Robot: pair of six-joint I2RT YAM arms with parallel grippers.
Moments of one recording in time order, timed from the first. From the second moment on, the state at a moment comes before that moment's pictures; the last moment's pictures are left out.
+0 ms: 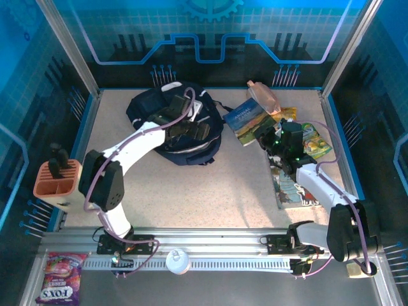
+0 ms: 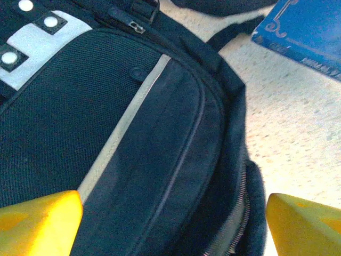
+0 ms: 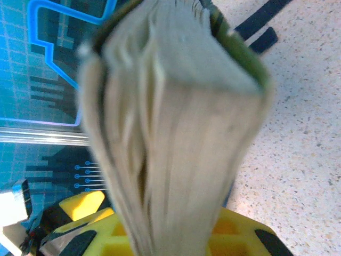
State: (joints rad) left arm -0.46 1.78 1.45 -0.53 -0.01 -0.08; right arm 0.19 1.23 0.70 0.11 -0.28 1.09
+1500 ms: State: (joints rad) left arm -0.53 2.11 1.81 -0.87 -0.28 0.12; right arm 0.19 1.25 0.70 0.08 -0.29 1.08
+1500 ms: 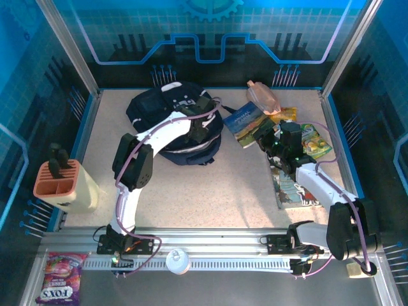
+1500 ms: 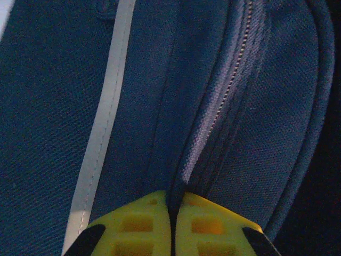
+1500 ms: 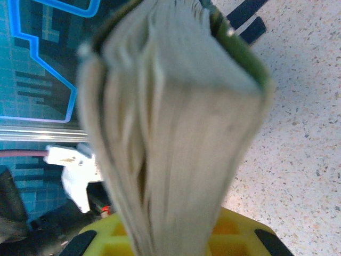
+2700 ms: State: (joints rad) left arm -0.53 1.85 1.75 -0.73 -0.24 -0.04; right arm 0.32 1.44 0.73 0.25 -0.45 1.20
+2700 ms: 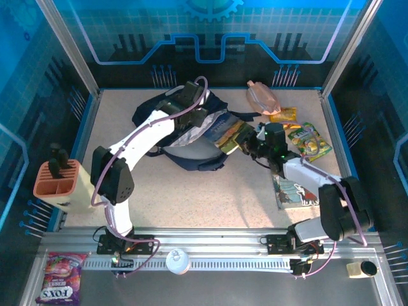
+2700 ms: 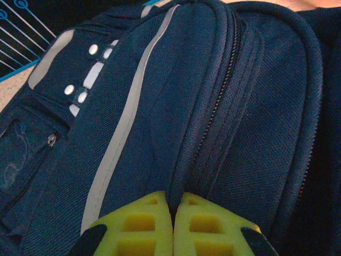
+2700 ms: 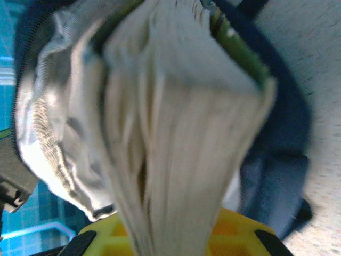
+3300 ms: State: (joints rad) left arm -0.52 1.77 1.69 -0.68 -0.19 -0.10; right arm 0.55 1.87 1.11 0.29 -0.24 1.31
